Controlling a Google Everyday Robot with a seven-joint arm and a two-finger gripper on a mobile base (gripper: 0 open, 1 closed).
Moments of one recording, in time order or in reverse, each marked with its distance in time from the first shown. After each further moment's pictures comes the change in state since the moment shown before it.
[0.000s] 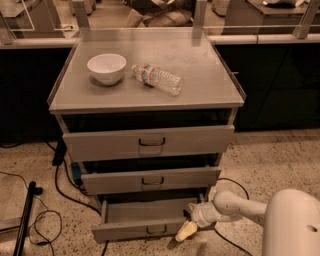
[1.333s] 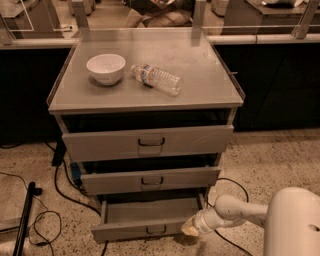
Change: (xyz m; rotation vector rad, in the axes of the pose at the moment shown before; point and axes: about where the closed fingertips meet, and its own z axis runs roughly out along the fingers) arm 0.029 0.026 -0.011 -0.023 0.063 0.007
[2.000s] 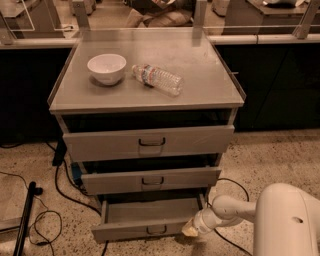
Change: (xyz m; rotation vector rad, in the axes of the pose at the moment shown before) arm 0.013 -0.012 0.017 0.004 0.056 0.026
